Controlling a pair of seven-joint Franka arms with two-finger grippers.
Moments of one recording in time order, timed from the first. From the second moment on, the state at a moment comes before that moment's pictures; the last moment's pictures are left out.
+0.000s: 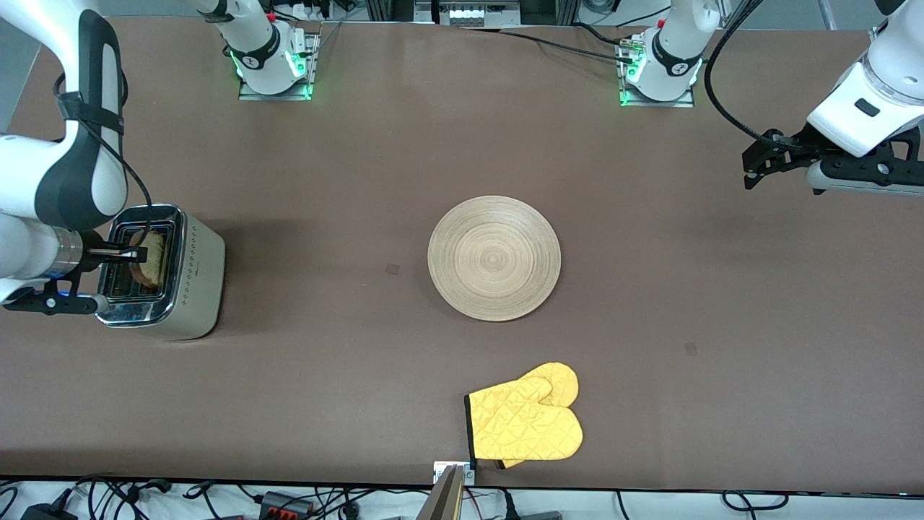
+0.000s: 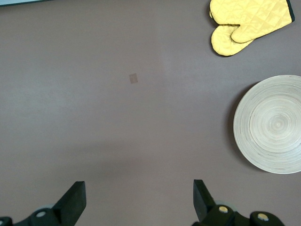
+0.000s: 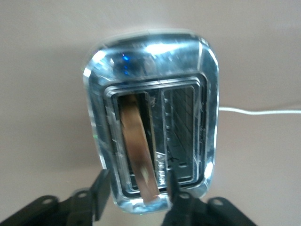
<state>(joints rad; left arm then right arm) -0.05 -0.03 -0.08 -1.64 0.04 1.67 -0.03 0.36 0.47 -0.52 -1.42 0.08 1.62 -0.10</state>
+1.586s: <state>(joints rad) -0.05 -0.03 -0.09 -1.64 0.04 1.66 -0.03 0.09 0.32 -0.19 -1.32 0.10 1.59 -0.09</state>
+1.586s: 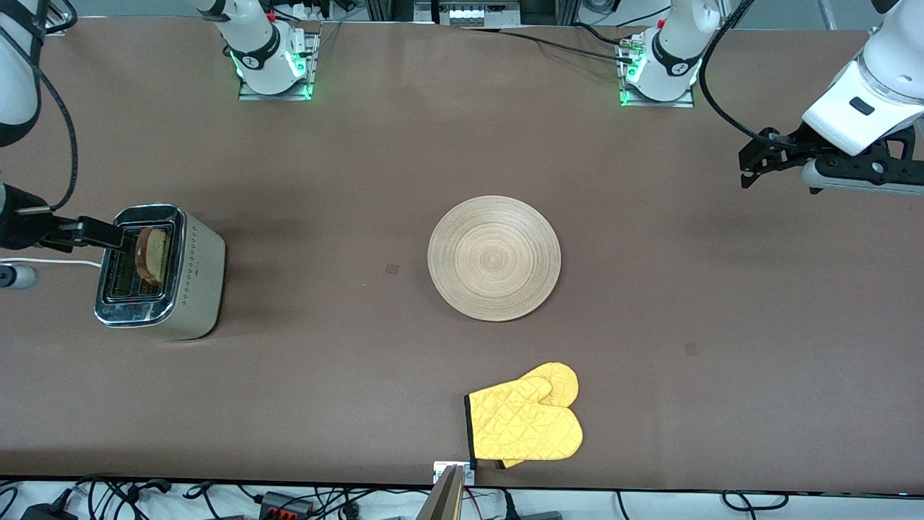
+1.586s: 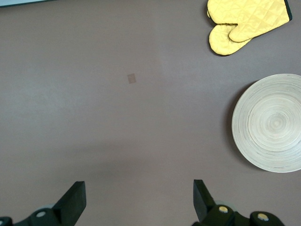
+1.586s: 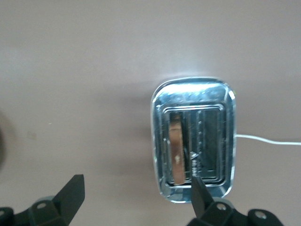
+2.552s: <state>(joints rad) -0.05 -0.03 -0.09 -1.64 0.04 1.66 -0.03 -0.04 0.05 -0.03 -1.66 -0.01 1.69 -0.05</state>
